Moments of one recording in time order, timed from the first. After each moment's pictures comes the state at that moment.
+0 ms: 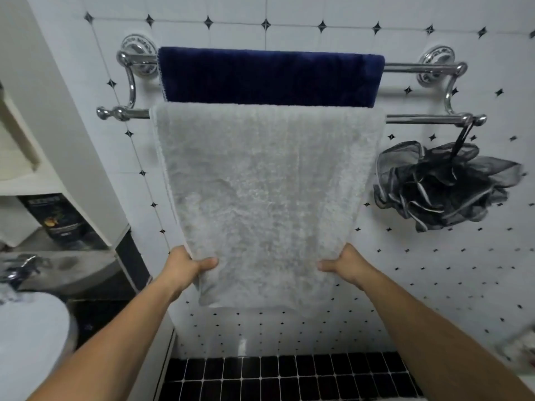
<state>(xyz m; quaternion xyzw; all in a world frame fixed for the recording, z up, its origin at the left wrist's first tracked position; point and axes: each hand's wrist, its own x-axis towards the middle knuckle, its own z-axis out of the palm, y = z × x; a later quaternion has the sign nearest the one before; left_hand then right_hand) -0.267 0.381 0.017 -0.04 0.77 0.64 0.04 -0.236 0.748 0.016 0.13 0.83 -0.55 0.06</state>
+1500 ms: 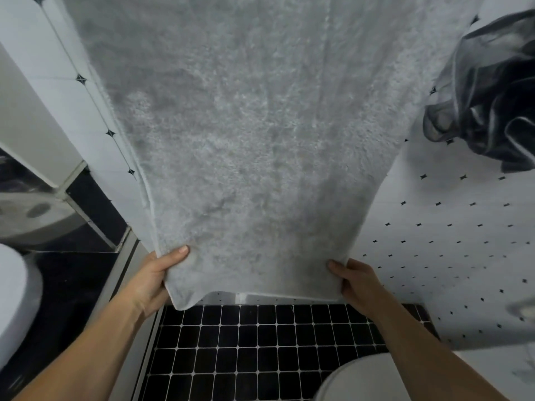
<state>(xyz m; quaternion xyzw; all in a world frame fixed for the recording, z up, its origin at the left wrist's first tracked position) -0.245 0.366 -0.118 -0.11 0.52 0.83 0.16 -0.209 0.765 -0.171 0.21 0.52 -0.82 0.10</state>
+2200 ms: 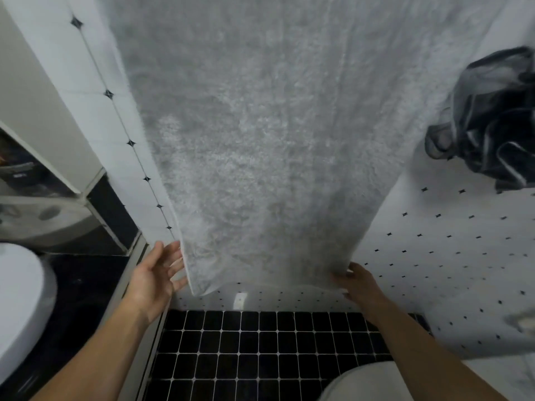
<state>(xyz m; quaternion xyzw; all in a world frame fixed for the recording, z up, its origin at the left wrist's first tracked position) -0.244 0.347 -0.114 -0.19 0.49 0.85 0.10 -0.207 0.748 -0.147 0.26 0.71 -0.65 0.09</state>
